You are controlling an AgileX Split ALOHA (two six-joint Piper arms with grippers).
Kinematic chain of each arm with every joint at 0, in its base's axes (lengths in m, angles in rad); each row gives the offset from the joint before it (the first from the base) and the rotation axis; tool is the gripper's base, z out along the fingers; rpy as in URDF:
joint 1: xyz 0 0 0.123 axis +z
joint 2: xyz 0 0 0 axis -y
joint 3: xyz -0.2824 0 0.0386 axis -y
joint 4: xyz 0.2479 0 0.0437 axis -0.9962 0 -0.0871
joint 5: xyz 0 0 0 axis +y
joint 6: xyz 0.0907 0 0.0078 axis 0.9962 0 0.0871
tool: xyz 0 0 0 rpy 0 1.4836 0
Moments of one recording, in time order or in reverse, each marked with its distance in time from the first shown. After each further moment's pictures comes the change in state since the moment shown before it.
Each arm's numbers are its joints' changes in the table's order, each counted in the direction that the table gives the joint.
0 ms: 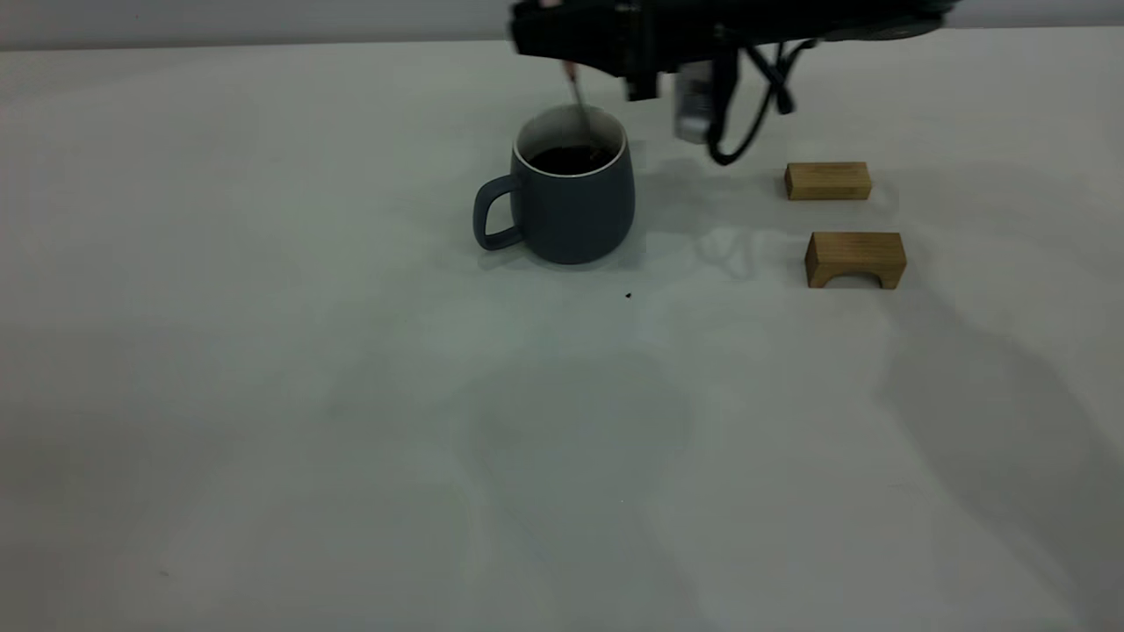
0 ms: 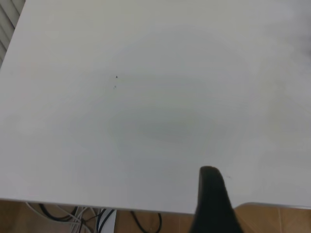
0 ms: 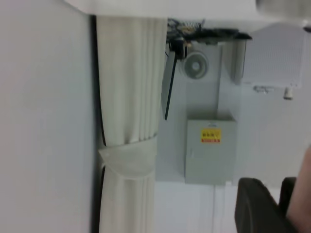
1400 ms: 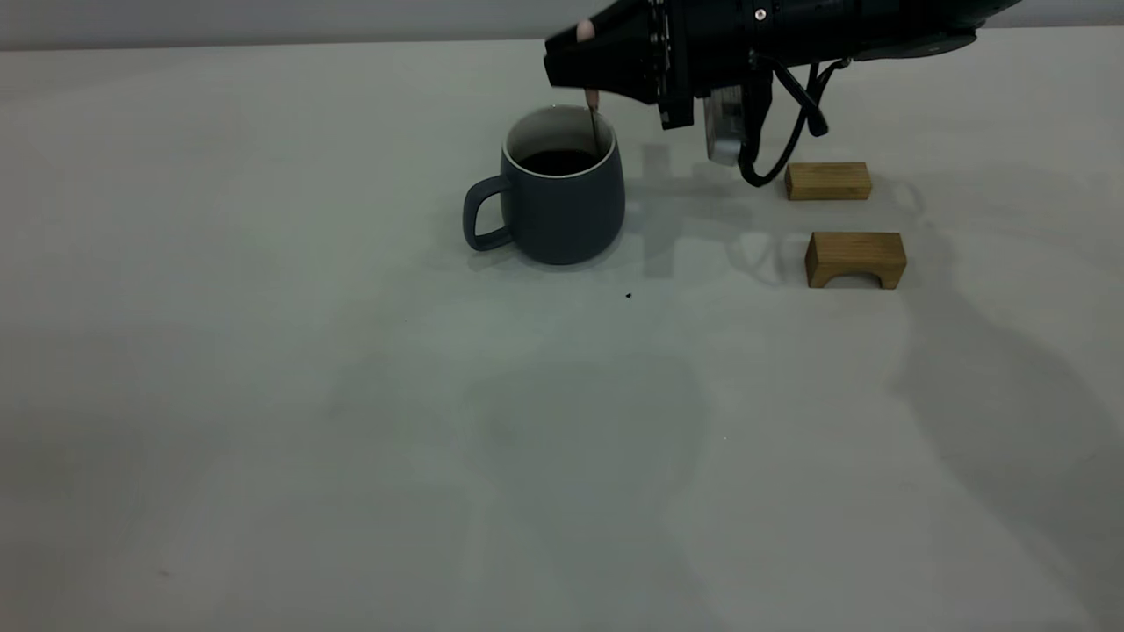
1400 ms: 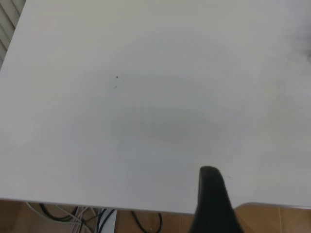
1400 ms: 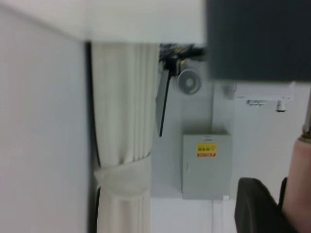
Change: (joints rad) left arm 0.000 0.000 0.000 0.000 0.000 0.000; right arm -0.025 -0.003 -0.039 0.061 0.003 0.014
